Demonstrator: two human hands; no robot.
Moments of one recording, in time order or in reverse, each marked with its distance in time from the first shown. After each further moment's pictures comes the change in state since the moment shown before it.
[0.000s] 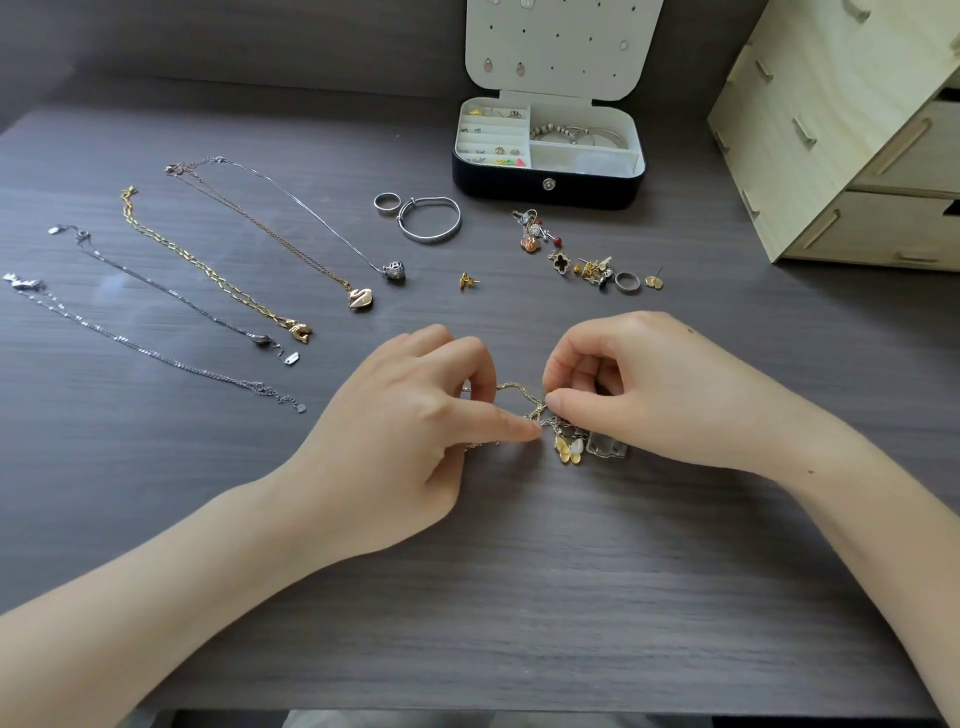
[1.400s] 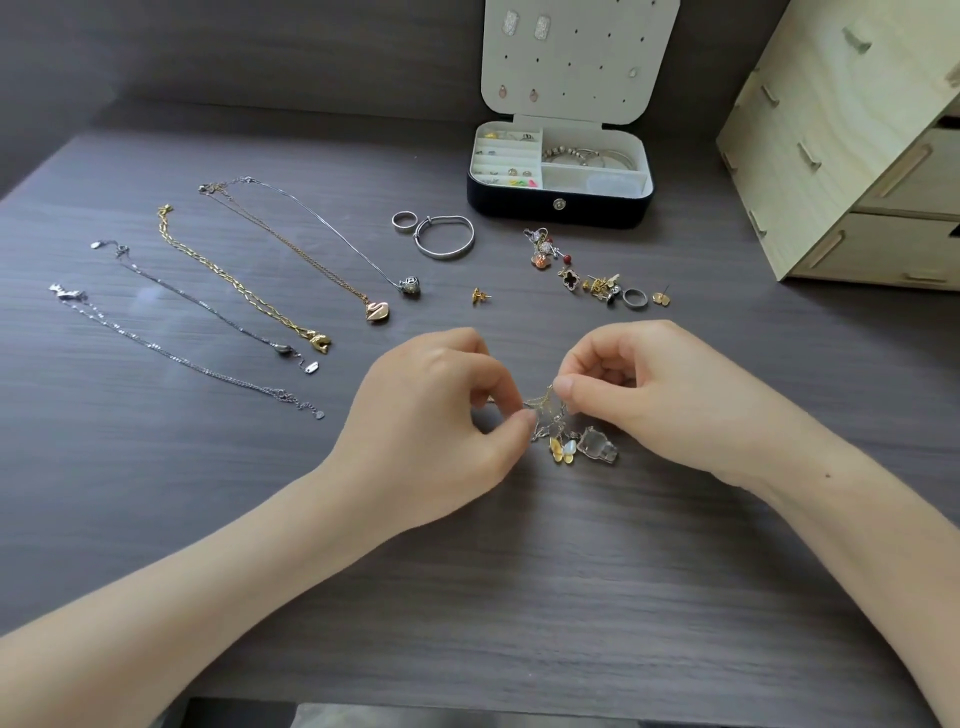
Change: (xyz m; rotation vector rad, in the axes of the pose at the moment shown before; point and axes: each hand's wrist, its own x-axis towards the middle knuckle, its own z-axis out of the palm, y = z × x) left_hand 0.017 0.019 0.000 -0.141 0.120 -0.489; right_hand -0.001 -0.003 0.004 0.387 0.068 0.118
